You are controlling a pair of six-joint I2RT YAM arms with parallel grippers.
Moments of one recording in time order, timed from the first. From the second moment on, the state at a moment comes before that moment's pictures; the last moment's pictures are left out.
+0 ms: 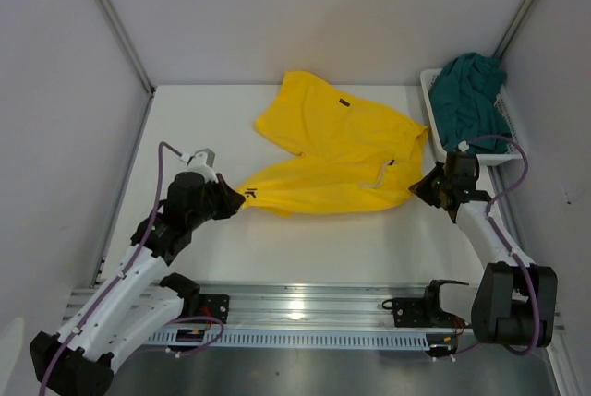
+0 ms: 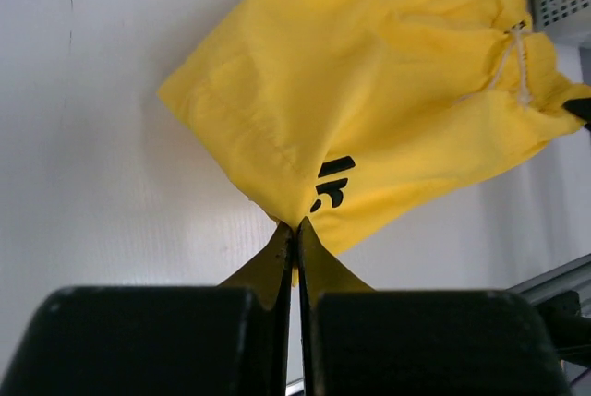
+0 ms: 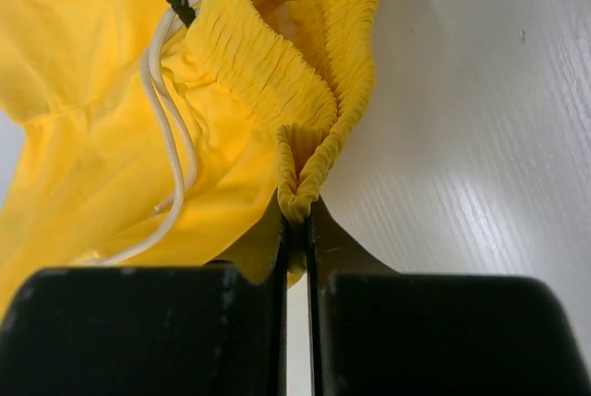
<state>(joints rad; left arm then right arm) -0.43 0.73 0.61 -0.43 0.03 -0.60 -0.06 1.18 0.67 -0.27 -0.13 0.64</state>
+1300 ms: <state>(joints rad) -0.35 0.60 0.74 -0.65 0.15 -0.42 0.05 0.95 0.82 -0.68 -0.24 0.61</state>
